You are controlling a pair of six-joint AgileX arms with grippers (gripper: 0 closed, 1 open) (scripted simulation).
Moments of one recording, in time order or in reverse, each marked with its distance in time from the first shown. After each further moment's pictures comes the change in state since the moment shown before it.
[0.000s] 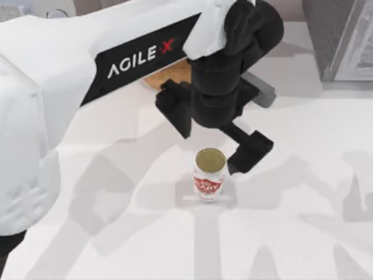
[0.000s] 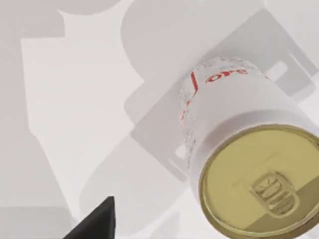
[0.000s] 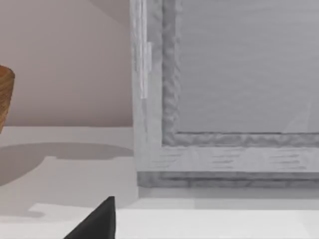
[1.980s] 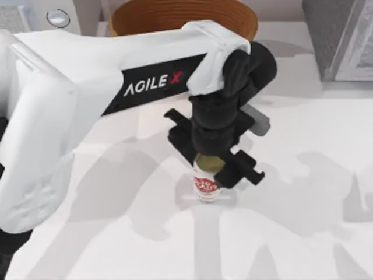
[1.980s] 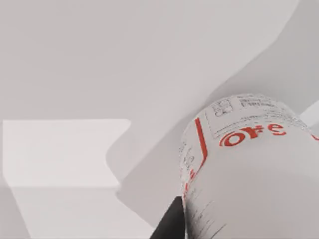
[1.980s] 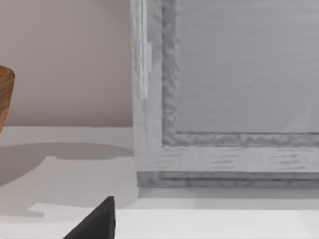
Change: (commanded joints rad) left arm 0.000 0.027 -0.197 0.221 0.000 0.002; right arm 0.000 0.000 0.000 0.000 0.000 0.000
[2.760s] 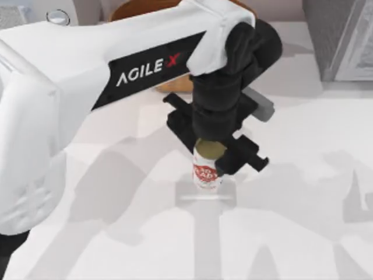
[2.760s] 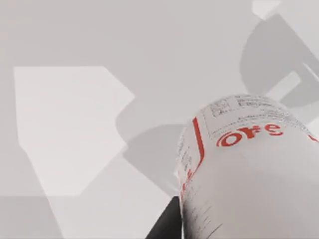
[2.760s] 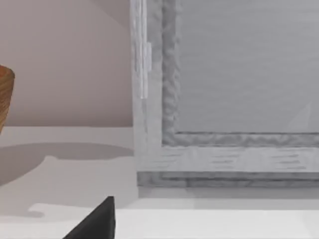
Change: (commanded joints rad) left arm 0.000 -0.022 0.115 -0.135 0.000 0.000; right arm 0.000 0.000 0.000 0.000 0.000 0.000
